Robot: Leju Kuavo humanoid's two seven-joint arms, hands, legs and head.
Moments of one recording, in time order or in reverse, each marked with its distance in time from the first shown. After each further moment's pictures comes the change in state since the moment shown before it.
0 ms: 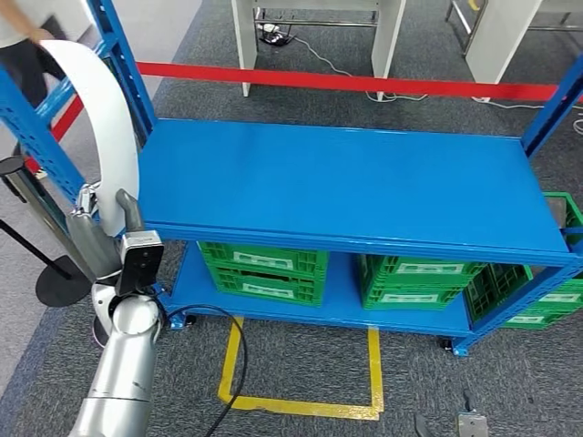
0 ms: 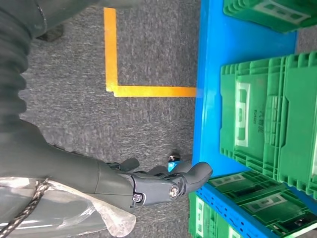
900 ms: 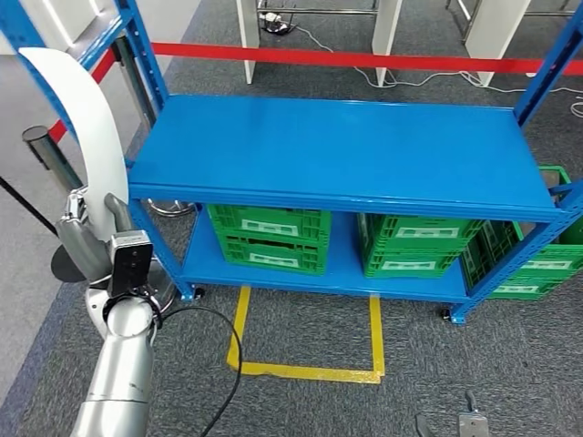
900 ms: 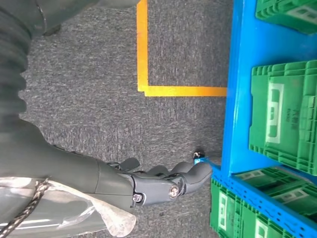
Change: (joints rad) left arm 0.012 -0.012 0.055 -0.011 0.019 0.000 -0.002; right arm 0.001 0.008 -0.012 -0.010 0.014 -0.007 0.000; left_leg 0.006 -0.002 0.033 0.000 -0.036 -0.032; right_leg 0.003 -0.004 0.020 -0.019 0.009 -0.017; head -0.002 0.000
